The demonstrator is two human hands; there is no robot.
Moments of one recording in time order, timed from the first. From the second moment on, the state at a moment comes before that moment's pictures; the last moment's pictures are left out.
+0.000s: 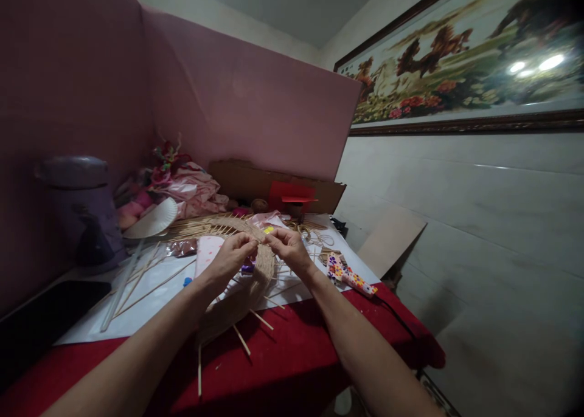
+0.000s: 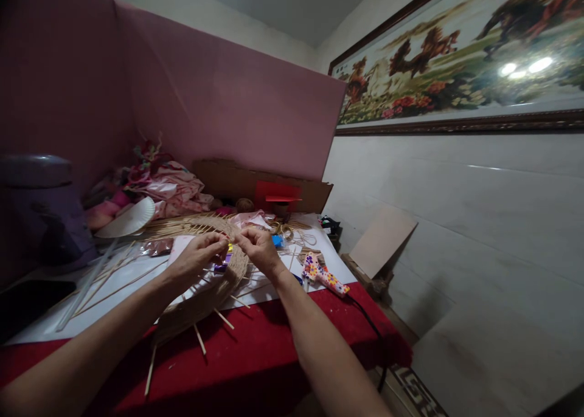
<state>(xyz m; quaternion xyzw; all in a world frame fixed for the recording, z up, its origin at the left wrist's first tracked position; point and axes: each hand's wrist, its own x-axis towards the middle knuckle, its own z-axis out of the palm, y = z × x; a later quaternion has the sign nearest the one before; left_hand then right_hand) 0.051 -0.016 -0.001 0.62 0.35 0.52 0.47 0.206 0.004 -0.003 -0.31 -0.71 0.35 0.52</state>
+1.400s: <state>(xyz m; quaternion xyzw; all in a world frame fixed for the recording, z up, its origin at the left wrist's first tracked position) 0.050 -0.011 -0.005 0.65 0.35 0.54 0.41 0.203 -0.004 0.003 -0.32 -0.68 0.45 0.49</state>
